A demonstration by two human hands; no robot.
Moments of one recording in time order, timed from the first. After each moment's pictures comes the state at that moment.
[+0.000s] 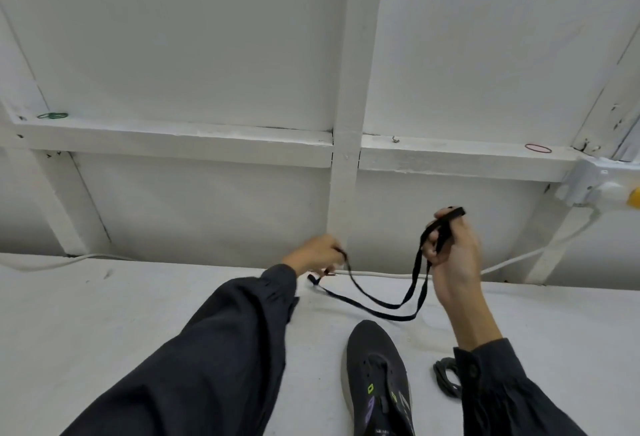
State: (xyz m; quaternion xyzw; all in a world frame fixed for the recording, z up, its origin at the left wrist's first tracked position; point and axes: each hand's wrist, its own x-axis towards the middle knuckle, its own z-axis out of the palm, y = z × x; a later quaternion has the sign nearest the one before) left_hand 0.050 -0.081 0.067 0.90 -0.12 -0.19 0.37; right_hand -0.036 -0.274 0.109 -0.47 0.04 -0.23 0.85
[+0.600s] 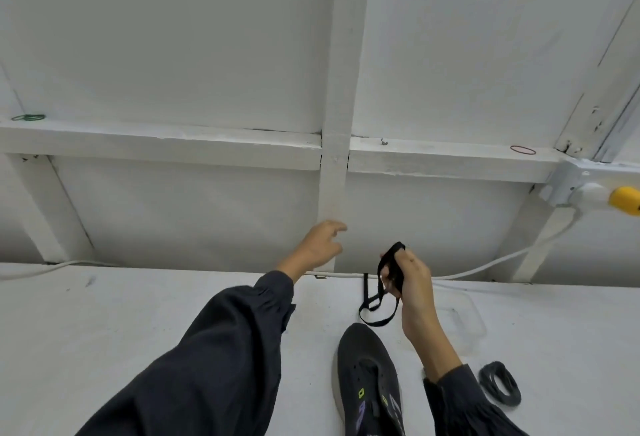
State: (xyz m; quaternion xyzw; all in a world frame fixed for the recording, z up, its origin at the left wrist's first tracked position) left_hand 0.066 -0.097 0.064 0.89 -0.18 -0.07 0.41; right_hand -0.048 -0.246 0.067 -0.63 0.10 -0.14 0.75
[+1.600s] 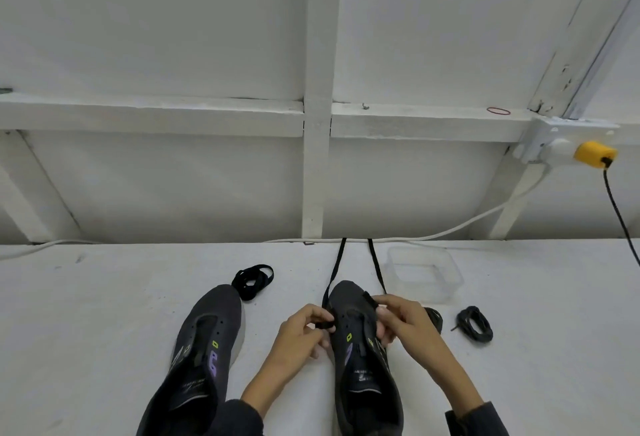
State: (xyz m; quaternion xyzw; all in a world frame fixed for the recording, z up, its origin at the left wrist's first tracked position) left_hand -0.119 -0.073 -0.040 0.76 -0.03 -0.16 0.63; right_hand -0.138 -0.285 -0.017 -0.81 0.02 0.03 0.59
